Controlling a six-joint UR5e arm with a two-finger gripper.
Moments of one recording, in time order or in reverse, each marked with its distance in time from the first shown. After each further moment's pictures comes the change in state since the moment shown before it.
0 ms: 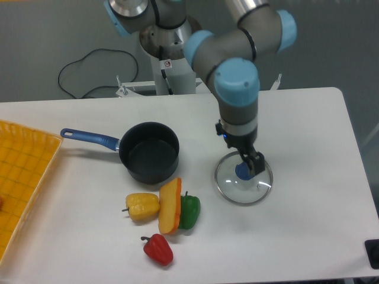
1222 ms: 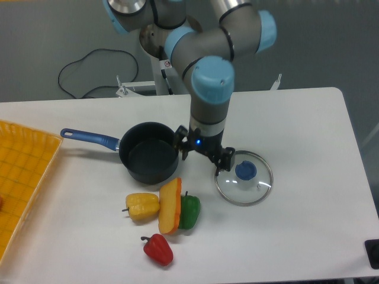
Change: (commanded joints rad) arm -0.115 -0.119 -0.048 0.078 -0.150 -0.888
